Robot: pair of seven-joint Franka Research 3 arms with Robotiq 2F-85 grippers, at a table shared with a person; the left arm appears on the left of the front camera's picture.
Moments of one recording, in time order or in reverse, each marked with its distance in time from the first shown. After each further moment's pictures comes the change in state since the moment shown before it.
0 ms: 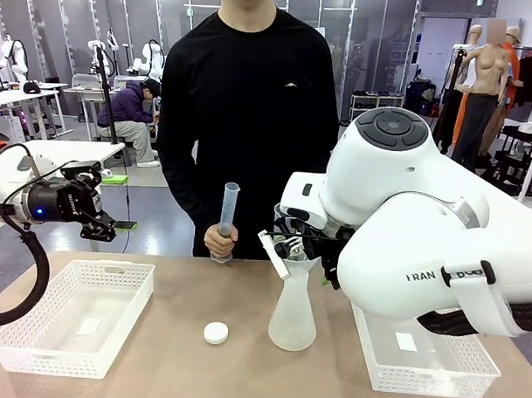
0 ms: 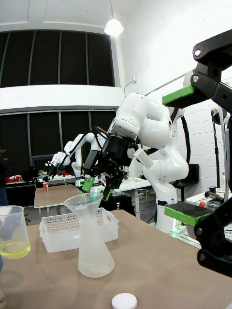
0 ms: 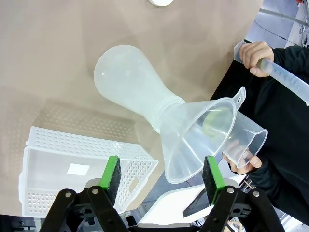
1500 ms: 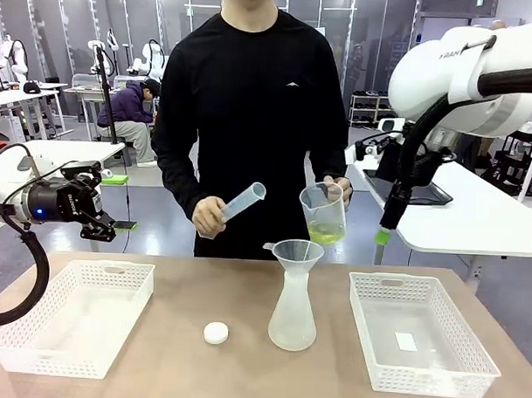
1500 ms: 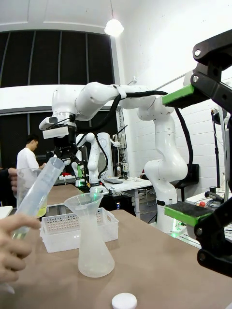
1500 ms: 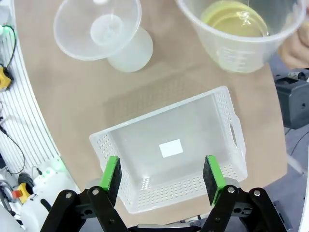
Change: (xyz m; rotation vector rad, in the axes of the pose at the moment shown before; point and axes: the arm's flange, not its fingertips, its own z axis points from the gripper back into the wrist) left arm 0.000 0.000 0.000 0.000 0.000 0.000; right arm -0.200 -0.065 -0.006 0.561 -0.119 -0.945
